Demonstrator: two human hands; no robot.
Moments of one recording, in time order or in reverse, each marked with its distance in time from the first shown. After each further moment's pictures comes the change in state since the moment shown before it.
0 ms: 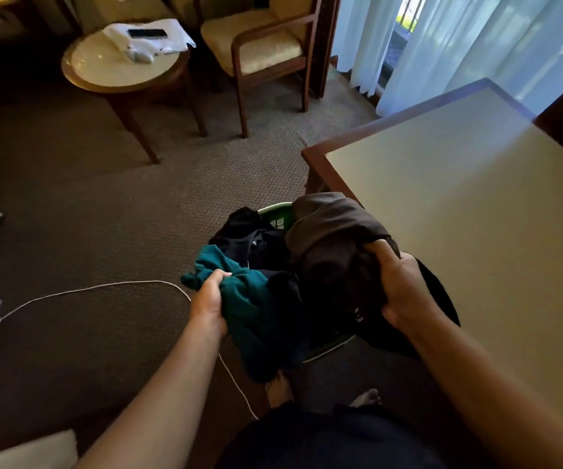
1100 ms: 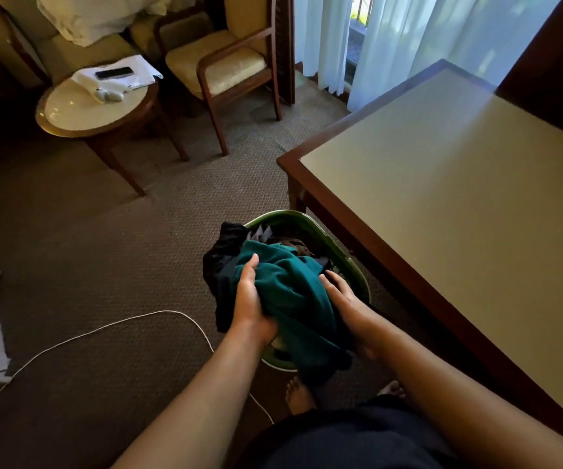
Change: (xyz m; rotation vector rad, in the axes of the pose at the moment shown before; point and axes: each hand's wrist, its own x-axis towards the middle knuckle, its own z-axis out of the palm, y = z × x) left_hand -0.044 -0.025 0.072 -0.014 -0.448 -0.149; right_hand 0.007 0.083 -0.011 -0.208 -0.386 0.317
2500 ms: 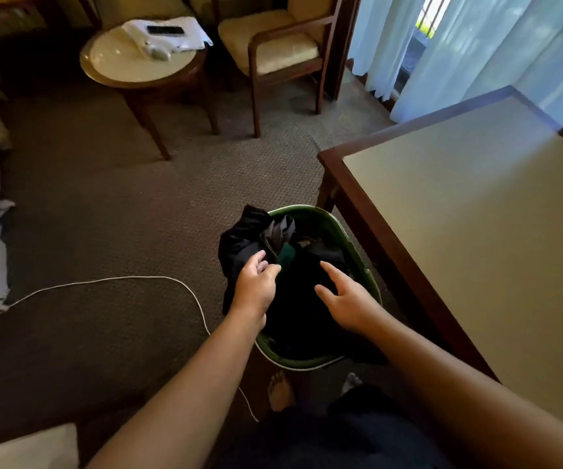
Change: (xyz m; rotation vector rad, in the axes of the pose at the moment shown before) left_hand 0.037 0.017 -0.044 0.498 0.337 0.348; right_hand 0.041 -0.032 0.022 -0.942 0.098 -0.249
